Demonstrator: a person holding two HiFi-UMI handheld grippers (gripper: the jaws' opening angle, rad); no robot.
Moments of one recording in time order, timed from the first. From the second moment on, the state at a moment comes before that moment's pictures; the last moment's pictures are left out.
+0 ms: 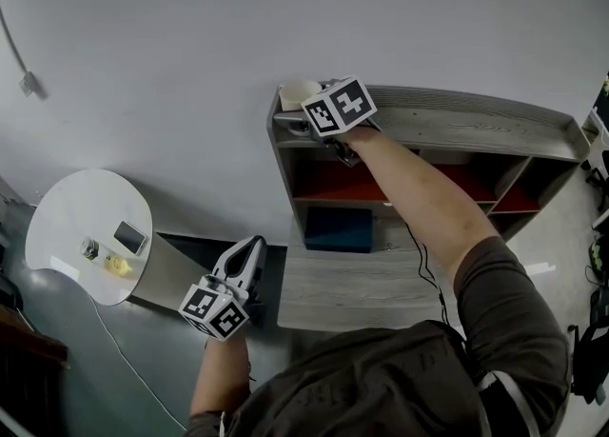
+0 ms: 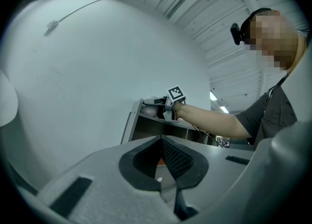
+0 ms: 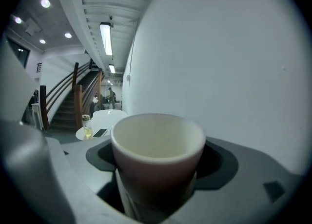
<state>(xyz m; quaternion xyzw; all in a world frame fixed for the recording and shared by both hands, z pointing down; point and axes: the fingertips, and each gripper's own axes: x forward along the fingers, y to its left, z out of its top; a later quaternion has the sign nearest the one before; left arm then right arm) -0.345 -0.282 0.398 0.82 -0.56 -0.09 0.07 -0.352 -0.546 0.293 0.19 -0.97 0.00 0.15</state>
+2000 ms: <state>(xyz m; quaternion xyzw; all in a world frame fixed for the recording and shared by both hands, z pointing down) -0.192 -0.383 0.370 0.90 -0.43 -0.08 0.05 0.062 -0.479 0.279 0.30 -0.95 0.01 -0.01</state>
